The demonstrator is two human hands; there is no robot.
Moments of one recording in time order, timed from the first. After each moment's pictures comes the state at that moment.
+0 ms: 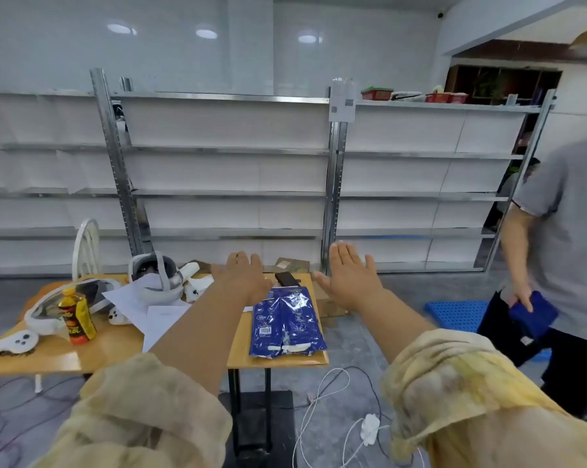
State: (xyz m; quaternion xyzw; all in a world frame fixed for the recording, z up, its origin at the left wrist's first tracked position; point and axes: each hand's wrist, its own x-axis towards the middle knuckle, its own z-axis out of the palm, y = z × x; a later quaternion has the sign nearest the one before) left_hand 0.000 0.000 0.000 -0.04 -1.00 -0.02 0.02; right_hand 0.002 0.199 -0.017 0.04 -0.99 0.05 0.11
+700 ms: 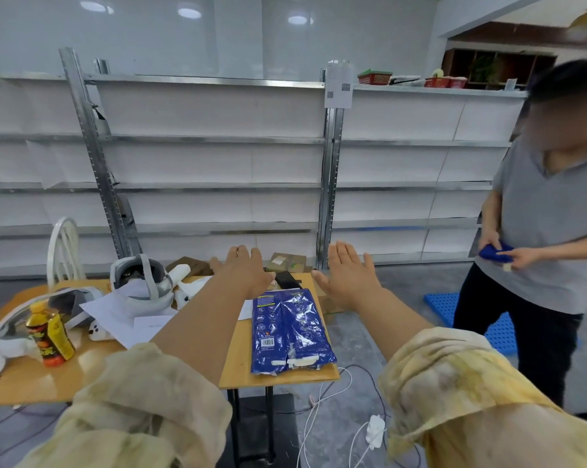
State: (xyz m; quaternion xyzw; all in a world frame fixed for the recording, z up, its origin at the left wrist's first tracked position) left_hand -0.102 -0.016 -0.008 -0.06 -1.00 0.00 0.00; right_hand -0.087 0.179 -0.034 0.02 -1.00 0.02 0.08
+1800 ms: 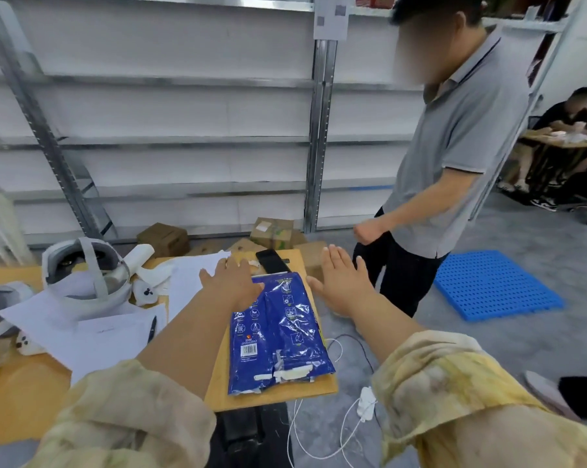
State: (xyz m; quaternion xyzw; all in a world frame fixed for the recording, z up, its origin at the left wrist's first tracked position) left_hand -0.270 0.014 -0.111 -0.05 -0.99 -0.03 -0.10; right_hand -0.239 0.214 -0.117 0.01 -1.00 0.04 -0.01
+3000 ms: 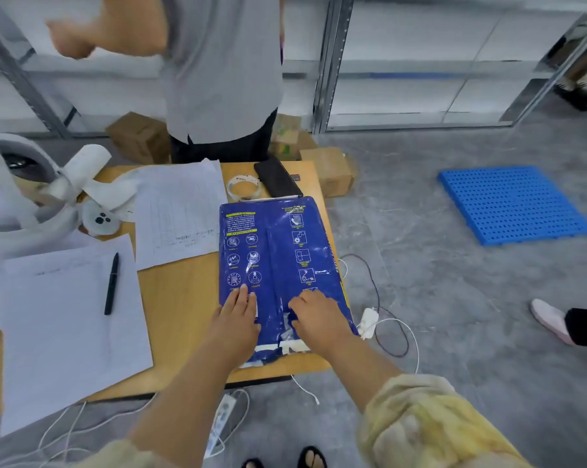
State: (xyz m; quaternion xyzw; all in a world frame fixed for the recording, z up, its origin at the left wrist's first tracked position) left_hand -0.305 0.003 -0.357 -0.13 -0.96 0.00 -0.26; right_hand -0.294 0.172 -0.342 0.10 -0.98 0.07 -0.17
